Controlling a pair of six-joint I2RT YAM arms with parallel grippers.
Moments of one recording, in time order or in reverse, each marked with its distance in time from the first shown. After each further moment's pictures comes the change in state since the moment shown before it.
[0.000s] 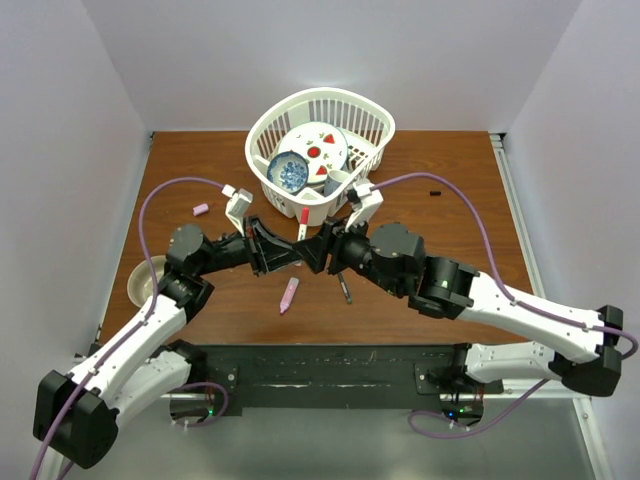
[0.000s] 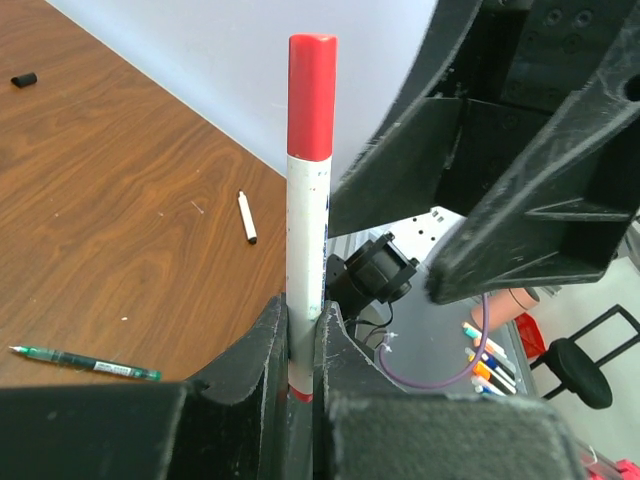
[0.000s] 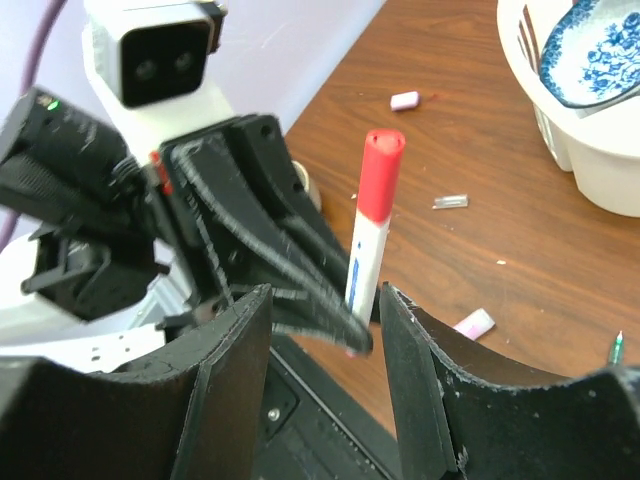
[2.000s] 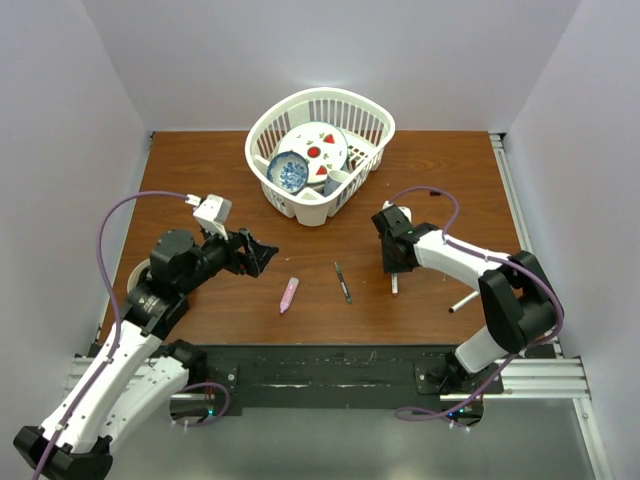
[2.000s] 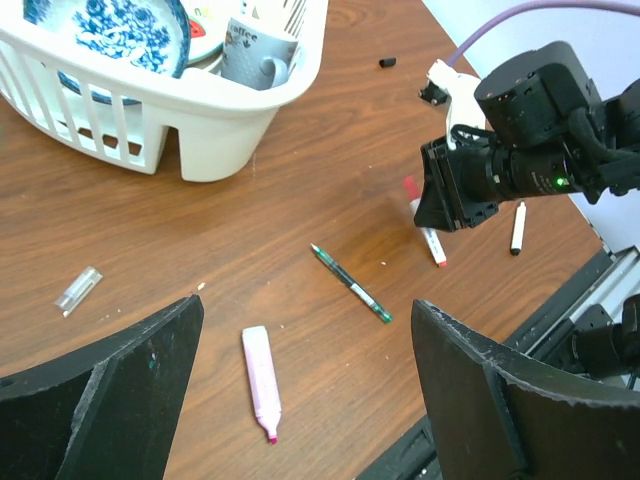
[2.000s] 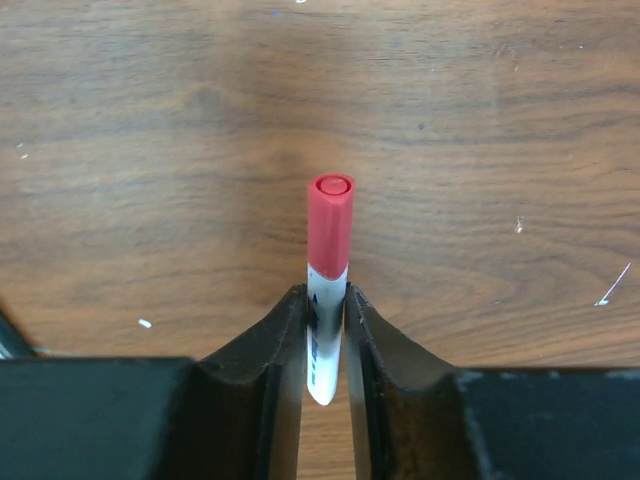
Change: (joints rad) left arm 0.000 -0.229 0.159 -0.795 -0.625 0.397; right arm -0.638 0.437 -0.249 -0.338 -0.051 -0.127
